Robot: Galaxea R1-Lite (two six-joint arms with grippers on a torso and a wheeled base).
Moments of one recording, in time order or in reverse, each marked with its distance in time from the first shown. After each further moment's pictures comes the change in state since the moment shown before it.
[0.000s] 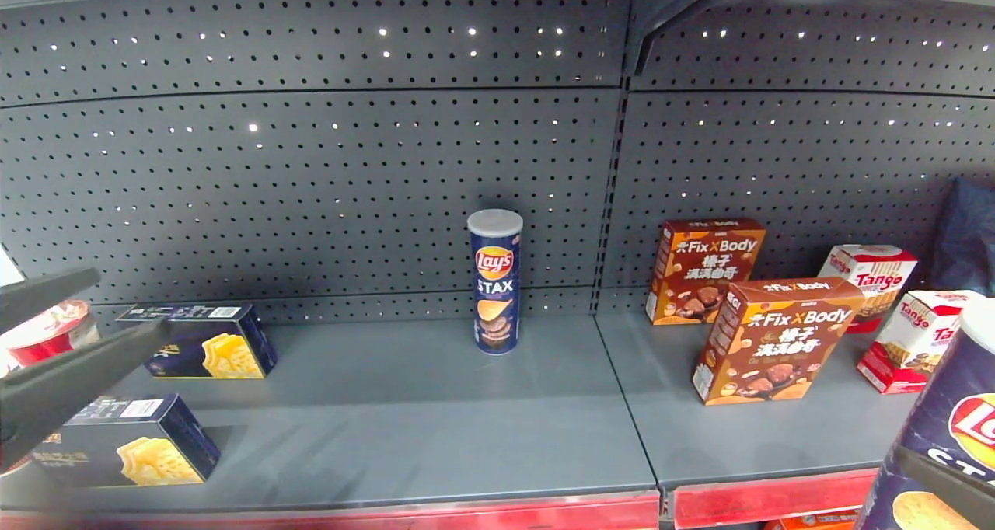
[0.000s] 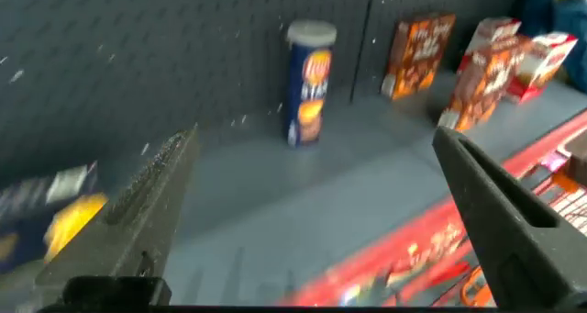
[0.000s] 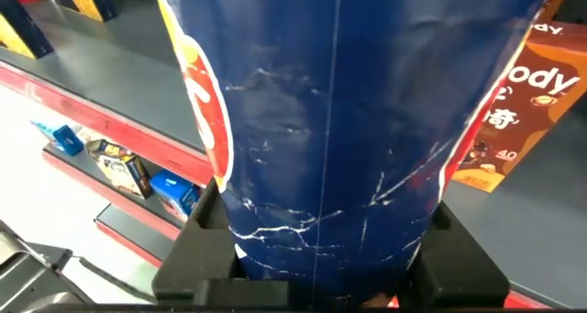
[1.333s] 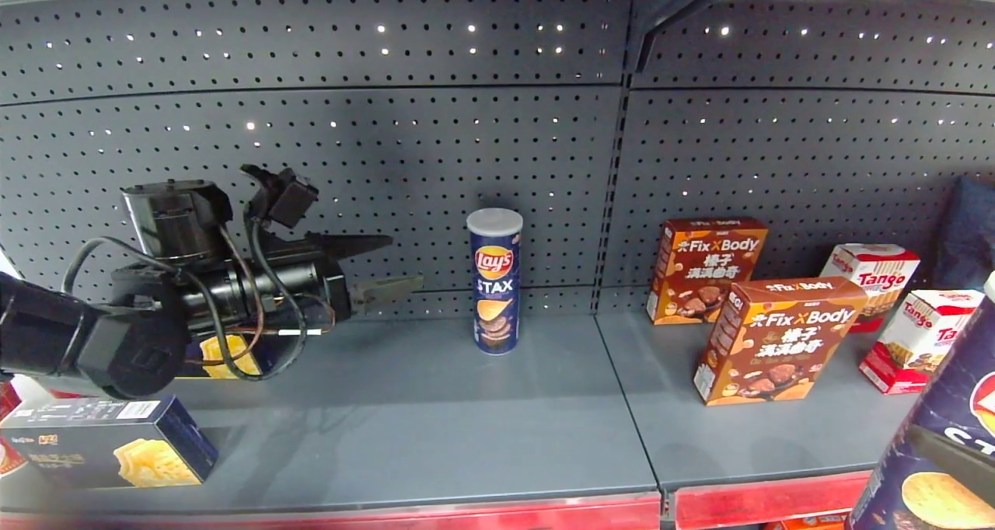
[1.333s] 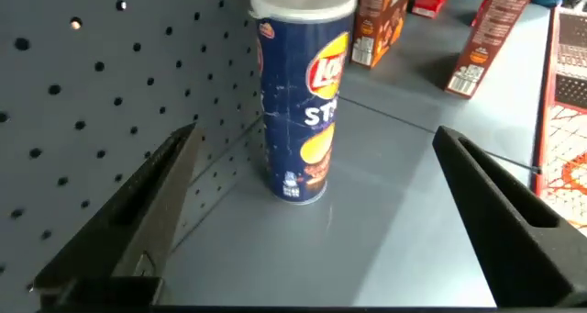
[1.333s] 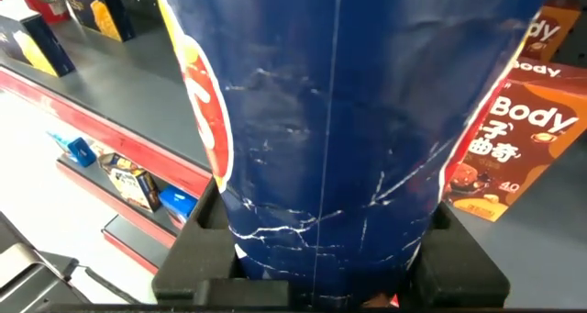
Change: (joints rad) left arm 0.029 0.989 -0.307 -0.537 -0.455 0.167; right arm 0.006 0.004 -0.055 0.002 0.031 -0.005
